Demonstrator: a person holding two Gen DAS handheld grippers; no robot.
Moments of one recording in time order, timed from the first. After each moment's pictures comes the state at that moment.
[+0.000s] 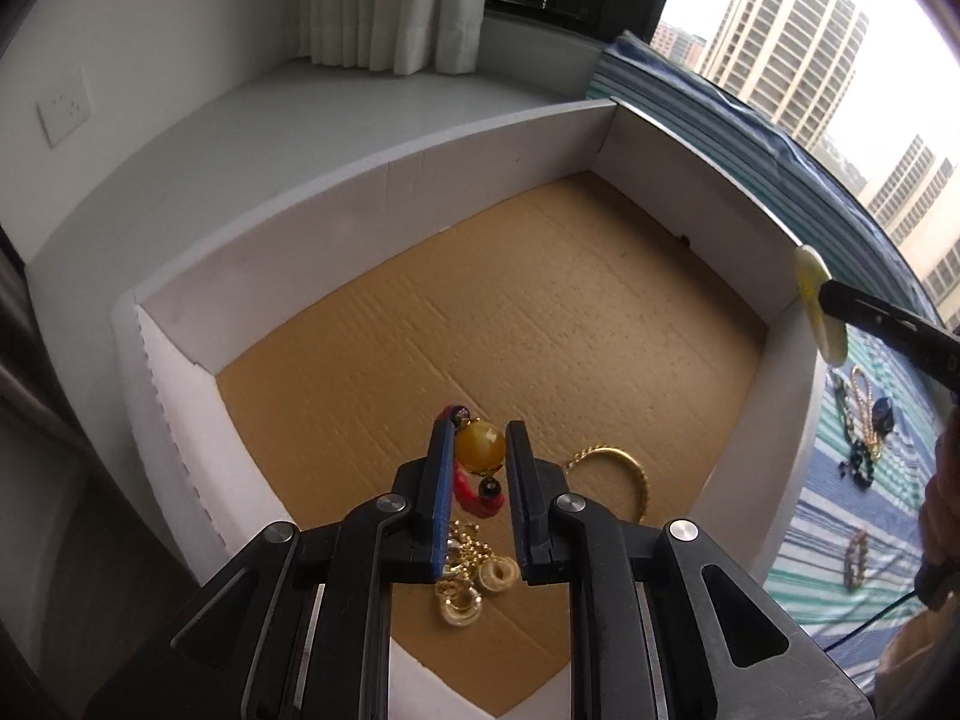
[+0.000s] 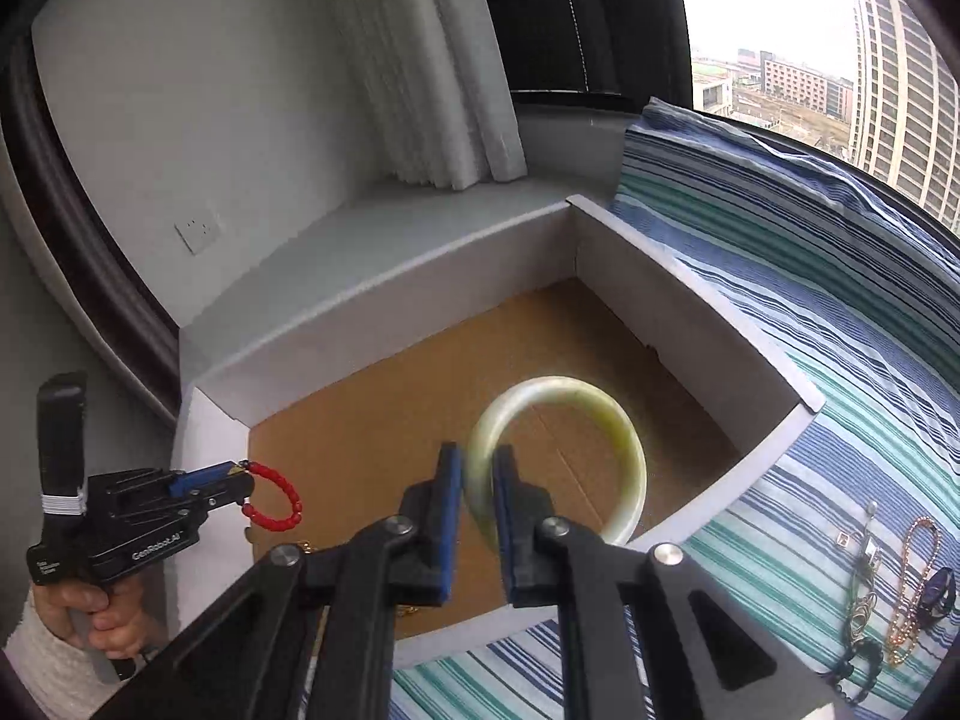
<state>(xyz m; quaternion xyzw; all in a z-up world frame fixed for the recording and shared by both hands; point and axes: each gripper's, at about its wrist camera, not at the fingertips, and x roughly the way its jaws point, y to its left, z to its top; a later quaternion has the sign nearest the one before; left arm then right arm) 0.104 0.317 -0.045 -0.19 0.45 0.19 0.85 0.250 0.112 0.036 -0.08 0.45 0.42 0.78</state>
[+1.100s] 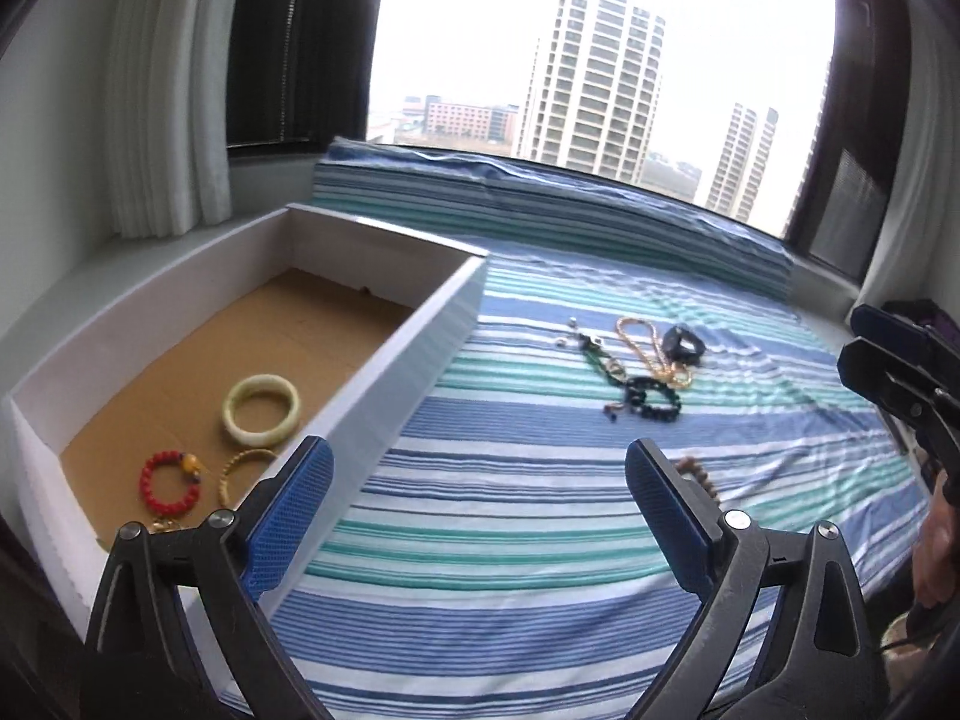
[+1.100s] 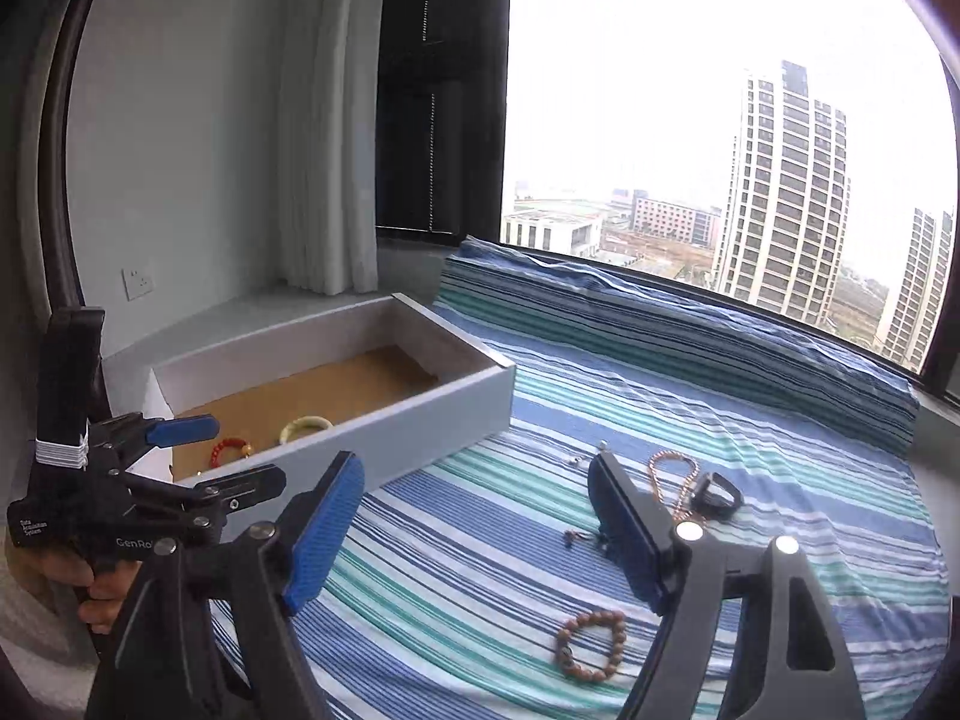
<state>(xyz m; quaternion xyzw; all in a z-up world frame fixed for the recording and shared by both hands) 0.073 0.079 0.003 -0.07 0.32 0.00 0.94 0.083 -0.148 0.102 -0.08 0.27 0.27 0.92</state>
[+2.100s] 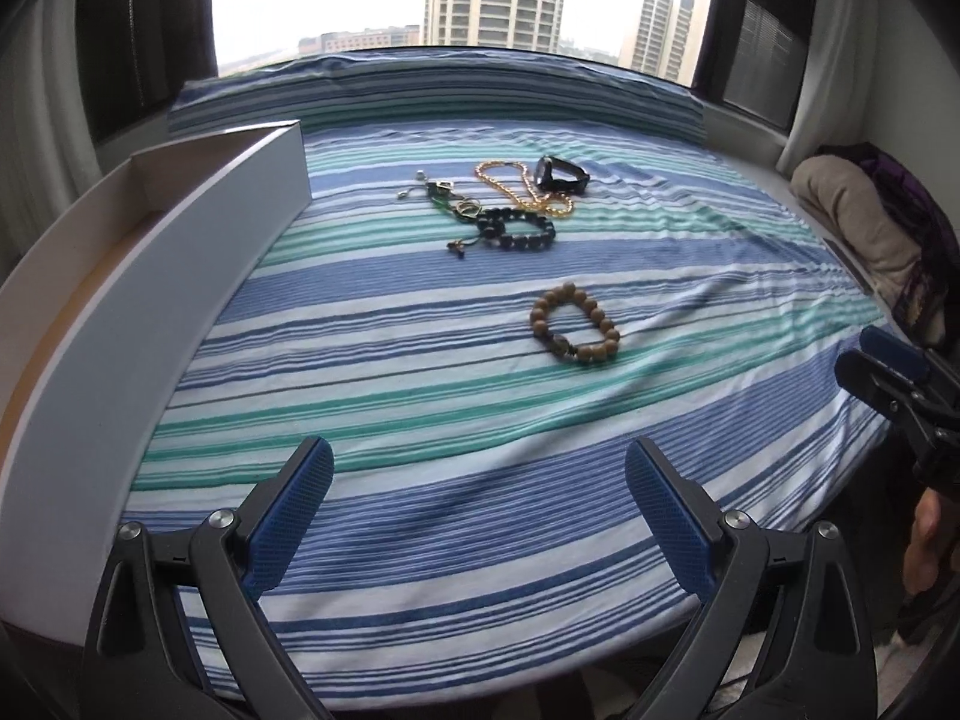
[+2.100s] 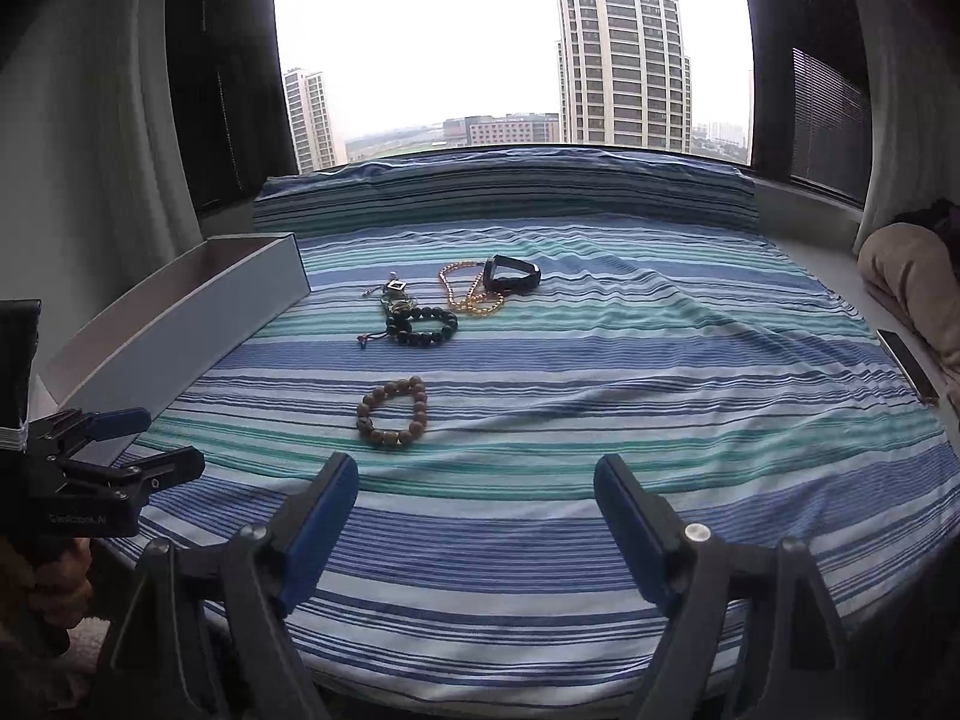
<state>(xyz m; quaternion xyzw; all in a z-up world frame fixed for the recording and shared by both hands) 0.066 -0.032 -0.068 0.00 0.42 -0.10 0.90 0.026 -0.310 -0.001 0.02 0.36 0.09 0.93</state>
